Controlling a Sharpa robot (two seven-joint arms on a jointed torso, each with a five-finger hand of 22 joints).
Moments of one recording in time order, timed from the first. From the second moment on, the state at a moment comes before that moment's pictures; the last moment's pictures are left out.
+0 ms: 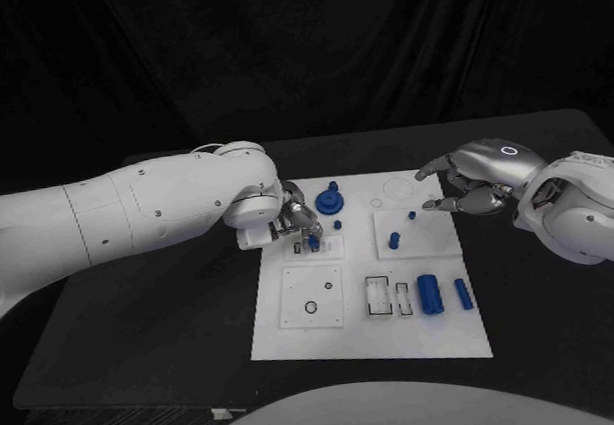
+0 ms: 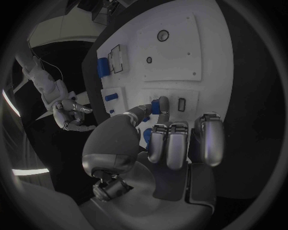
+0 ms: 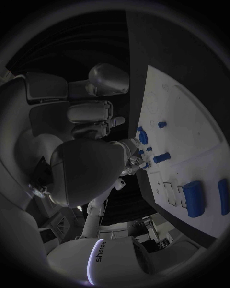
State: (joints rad) left arm 1.35 -0.60 -0.22 1.38 -0.74 0.20 -0.70; left_hand 1.02 0.03 0.44 0.01 0.45 0.97 0.06 0.36 0.94 1.47 -0.02 1.57 1.31 1.47 -0.07 1.57 1.31 0.06 1.41 0.04 1.43 1.31; right arm 1.33 -0.96 -0.25 1.62 -1.63 -0.38 -0.04; right_hand 1.33 -0.06 0.12 0.26 0.13 0.74 0.11 0.11 0.20 1.47 0.02 1.49 1.31 1.46 -0.05 1.44 1.31 0.09 1.41 0.06 1.08 1.31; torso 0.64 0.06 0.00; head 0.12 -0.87
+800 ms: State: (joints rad) left arm 1.33 -0.60 -0.21 1.37 -0.74 0.18 -0.70; left_hand 1.02 0.04 0.45 0.01 0.46 0.97 0.06 0.36 0.94 1.47 -0.02 1.57 1.31 1.47 -0.07 1.57 1.31 0.06 1.40 0.04 1.43 1.31; right arm 1.33 -0.97 -0.25 1.62 -1.63 -0.38 -0.04; right_hand 1.33 -0.05 0.12 0.26 0.13 0.74 0.11 0.11 0.20 1.47 0.02 1.49 1.31 1.46 -0.05 1.44 1.31 0.09 1.41 0.05 1.07 1.31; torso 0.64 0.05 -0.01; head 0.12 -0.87
